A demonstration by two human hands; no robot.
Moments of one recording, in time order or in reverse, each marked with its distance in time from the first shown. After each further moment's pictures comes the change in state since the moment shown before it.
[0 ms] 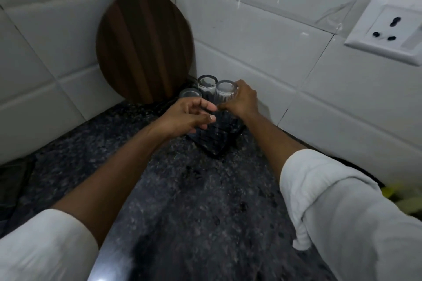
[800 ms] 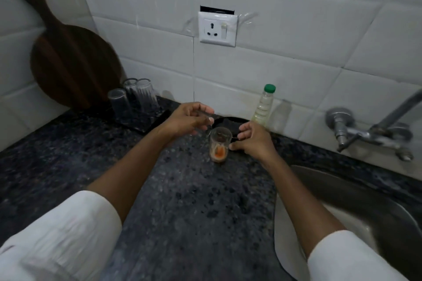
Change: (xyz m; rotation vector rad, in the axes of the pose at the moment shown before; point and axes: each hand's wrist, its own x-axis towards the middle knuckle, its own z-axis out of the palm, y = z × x) left_hand -0.129 0.096 0.217 0.099 -0.199 0.162; right_hand -0.277 0.155 -0.229 0.219 0.041 0.273
